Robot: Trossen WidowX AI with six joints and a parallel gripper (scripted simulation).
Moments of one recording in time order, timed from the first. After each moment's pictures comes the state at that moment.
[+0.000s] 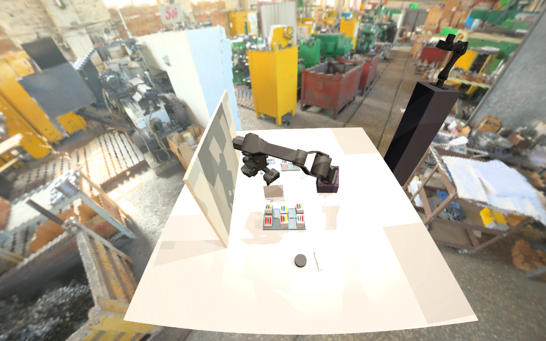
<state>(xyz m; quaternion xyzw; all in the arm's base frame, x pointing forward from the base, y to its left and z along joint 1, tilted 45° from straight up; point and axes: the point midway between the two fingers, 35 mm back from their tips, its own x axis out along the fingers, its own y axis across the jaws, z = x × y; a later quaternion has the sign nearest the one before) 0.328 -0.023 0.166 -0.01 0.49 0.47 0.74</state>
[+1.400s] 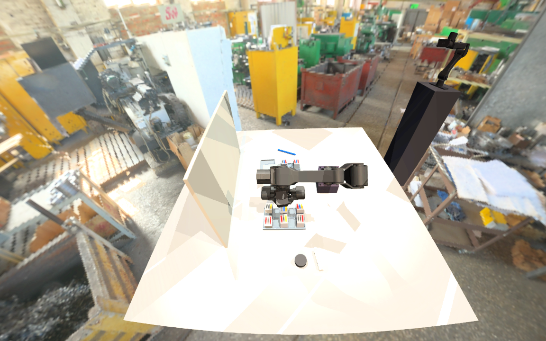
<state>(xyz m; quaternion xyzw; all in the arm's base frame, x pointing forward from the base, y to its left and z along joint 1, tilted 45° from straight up) 0.236 0.095 0.154 -0.28 0.26 0.63 0.67</state>
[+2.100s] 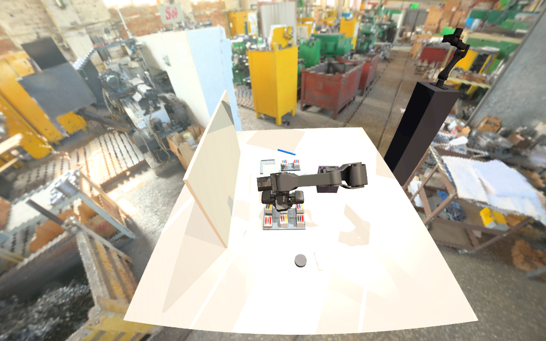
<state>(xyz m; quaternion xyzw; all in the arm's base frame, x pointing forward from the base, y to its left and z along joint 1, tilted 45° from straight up) 0.240 0.118 0.129 -0.28 0.26 0.63 0.67</state>
